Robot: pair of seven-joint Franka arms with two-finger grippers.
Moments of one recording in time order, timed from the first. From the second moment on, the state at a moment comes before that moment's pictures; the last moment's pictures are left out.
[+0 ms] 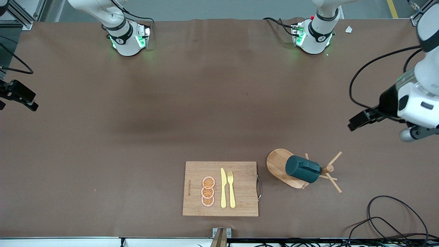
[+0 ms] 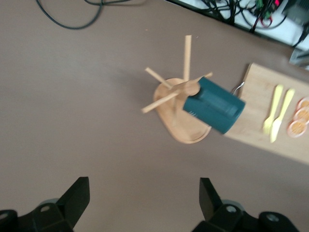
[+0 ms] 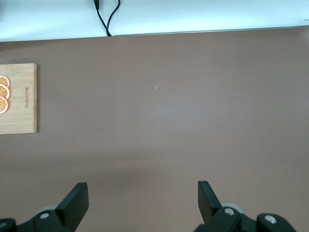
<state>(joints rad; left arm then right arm) 0.29 0.28 -0.54 -1.26 0.12 1.58 -0.49 0.21 0.01 -0.26 -1.54 -0.01 1.74 0.00</state>
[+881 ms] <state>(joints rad) -0.04 0.00 -0.13 -1.44 -0.01 1.43 -0.24 0.21 0.01 -0.26 -1.52 -0.01 1.66 0.00</state>
